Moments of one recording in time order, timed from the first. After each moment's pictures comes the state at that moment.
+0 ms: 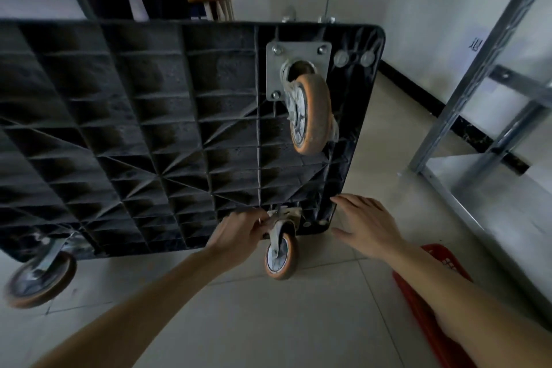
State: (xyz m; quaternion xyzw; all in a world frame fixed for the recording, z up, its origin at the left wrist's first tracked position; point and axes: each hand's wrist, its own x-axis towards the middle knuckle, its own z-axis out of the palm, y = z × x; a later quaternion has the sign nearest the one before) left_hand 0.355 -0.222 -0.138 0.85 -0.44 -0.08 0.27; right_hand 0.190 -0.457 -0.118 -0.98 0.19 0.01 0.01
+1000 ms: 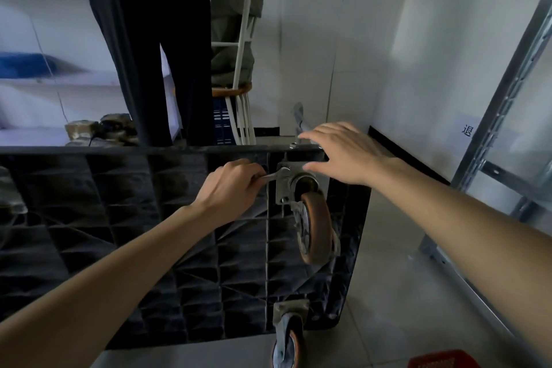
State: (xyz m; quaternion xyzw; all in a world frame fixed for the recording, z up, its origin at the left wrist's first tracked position) left_hand 0.453 -0.263 0.098 0.84 -0.46 0.17 0.24; right_hand 0.336 -0.474 0.165 -0.98 0.05 -0.17 -0.09
